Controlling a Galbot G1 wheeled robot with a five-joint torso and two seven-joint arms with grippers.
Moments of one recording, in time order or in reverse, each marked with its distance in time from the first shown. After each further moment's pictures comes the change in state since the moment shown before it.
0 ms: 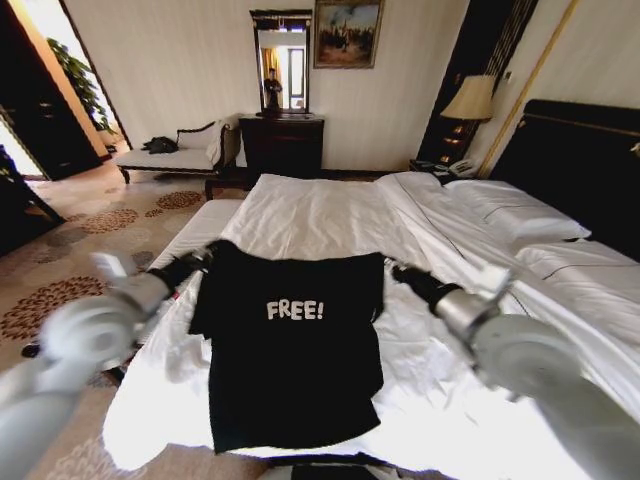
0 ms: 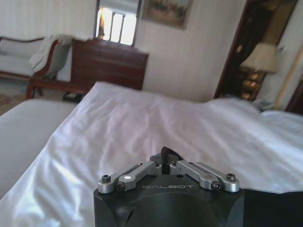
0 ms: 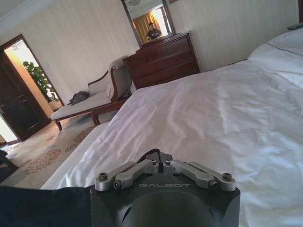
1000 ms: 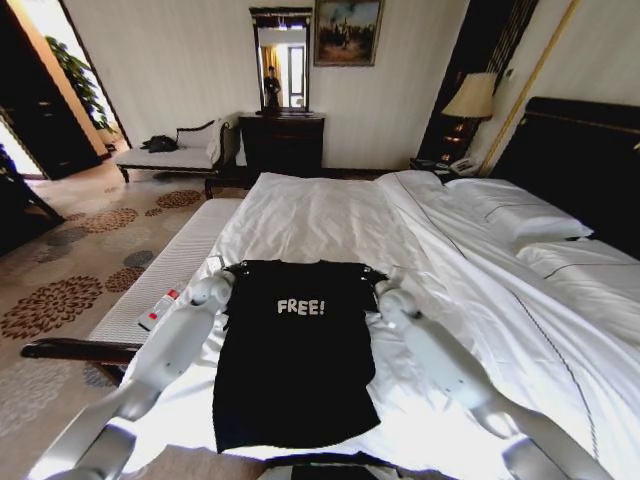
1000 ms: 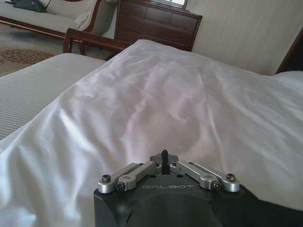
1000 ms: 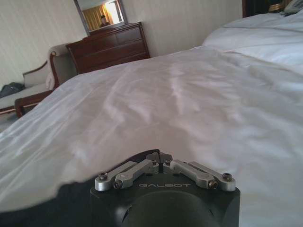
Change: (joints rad) left arm -0.511 -0.455 0.410 0.880 0.345 -0.119 0.077; right arm 0.411 0.388 -0.351 -0.953 -0.437 0.216 -0.251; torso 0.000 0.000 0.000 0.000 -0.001
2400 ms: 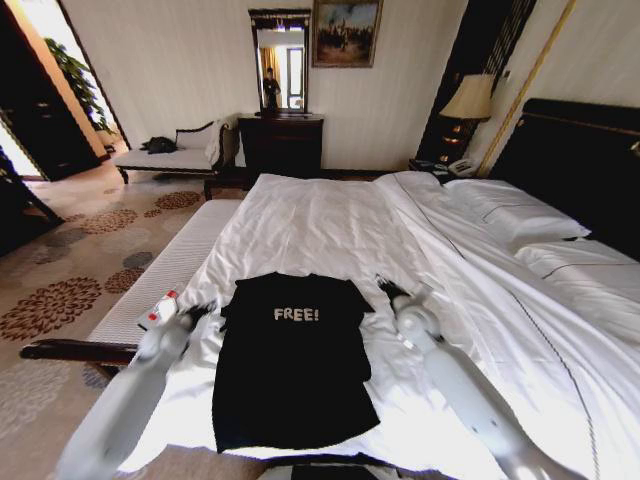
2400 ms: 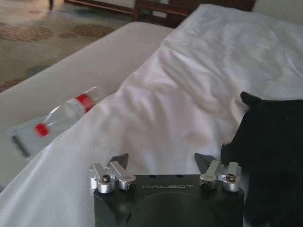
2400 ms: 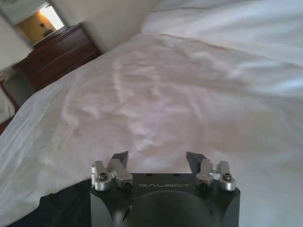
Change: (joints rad) left arm 0.728 0.118 -0.511 -0.508 0.058 0.136 -0.037; right arm -0.426 -0.083 0.380 0.409 0.240 -0.074 0.188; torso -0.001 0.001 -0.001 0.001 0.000
